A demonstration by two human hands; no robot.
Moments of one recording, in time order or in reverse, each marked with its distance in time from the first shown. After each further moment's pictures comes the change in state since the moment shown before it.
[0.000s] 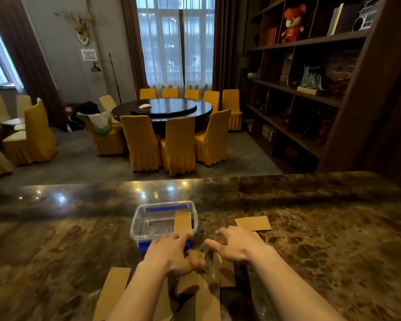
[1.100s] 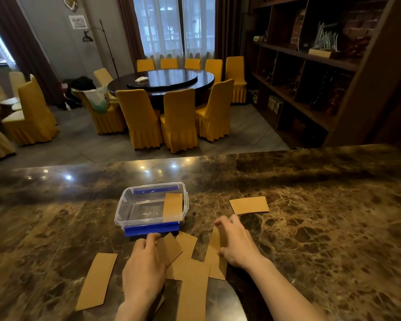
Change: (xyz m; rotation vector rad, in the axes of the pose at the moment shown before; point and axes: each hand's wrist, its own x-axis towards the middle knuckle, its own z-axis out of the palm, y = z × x) left_hand -0.012 -0.004 0.072 -0.179 0.409 -0.377; right_hand 0.022 0.050 0.063 0.312 0.145 -0.056
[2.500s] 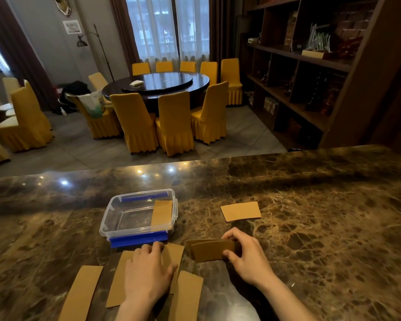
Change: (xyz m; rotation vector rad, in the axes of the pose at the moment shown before) left_hand 0.023 0.025 0.020 0.194 -0.130 0.104; right_hand -0.018 0.050 -0.012 0.301 0.168 -0.076
